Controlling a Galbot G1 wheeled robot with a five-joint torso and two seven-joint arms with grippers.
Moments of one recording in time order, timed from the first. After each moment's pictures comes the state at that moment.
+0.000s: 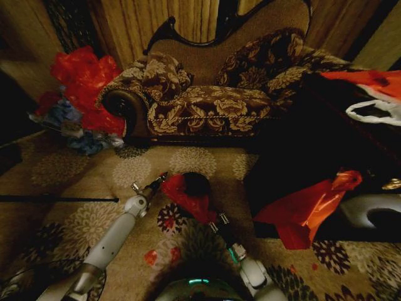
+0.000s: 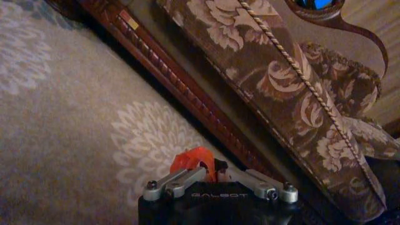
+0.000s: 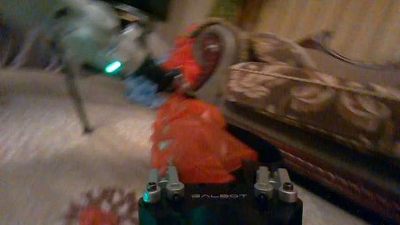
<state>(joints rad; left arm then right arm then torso) 0.79 -1.06 -0.17 -1.32 -1.37 0.12 0.08 -1.31 1.30 0.23 1.52 -0.30 0.53 -0.21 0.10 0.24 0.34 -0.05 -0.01</state>
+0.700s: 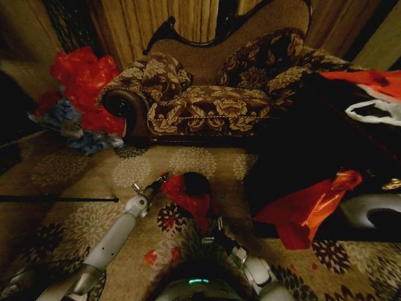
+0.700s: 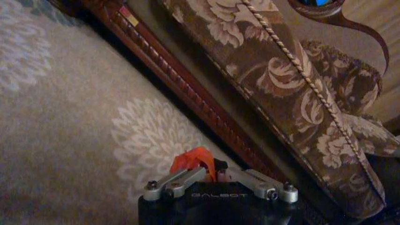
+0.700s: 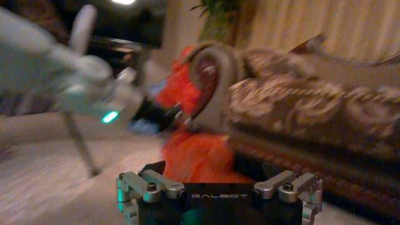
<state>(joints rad) 0.80 -1.05 -0.16 -1.33 -1.37 0.12 0.08 -1.29 1.28 0.12 1.64 -0.07 0.42 -0.18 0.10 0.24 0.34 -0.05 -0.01</state>
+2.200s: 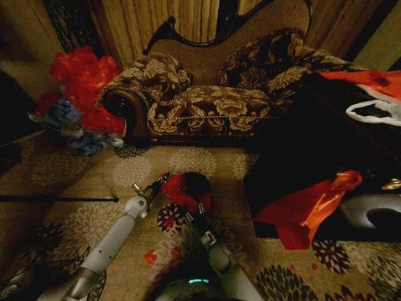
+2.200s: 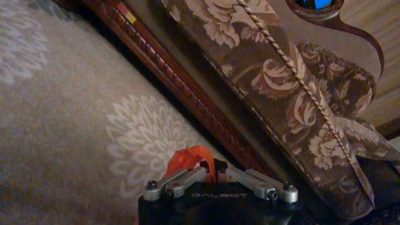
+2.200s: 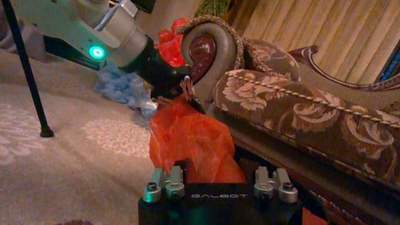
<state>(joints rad) 0.82 -1.04 -0.18 -1.38 -1.41 0.14 0.05 -1.15 1.49 0.01 1.39 -0.49 0.35 0.14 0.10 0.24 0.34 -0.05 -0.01</state>
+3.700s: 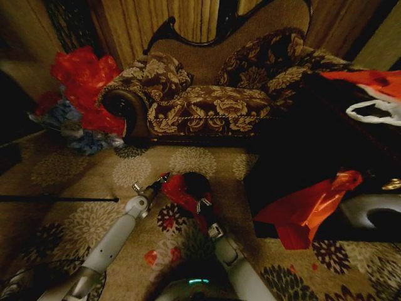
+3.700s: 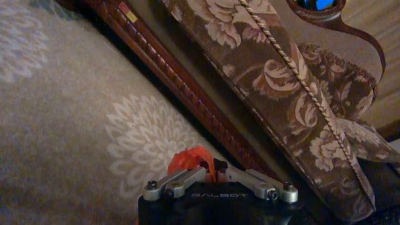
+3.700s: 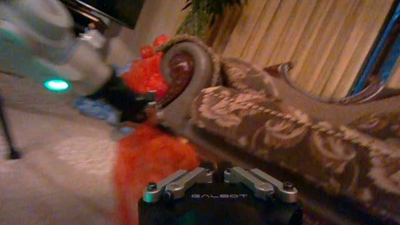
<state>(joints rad) 0.81 -1.05 -0.17 -1.37 -1.41 0.14 0.05 -1.18 1.40 0.01 1.53 -0.41 0.34 0.17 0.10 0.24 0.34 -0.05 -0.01</state>
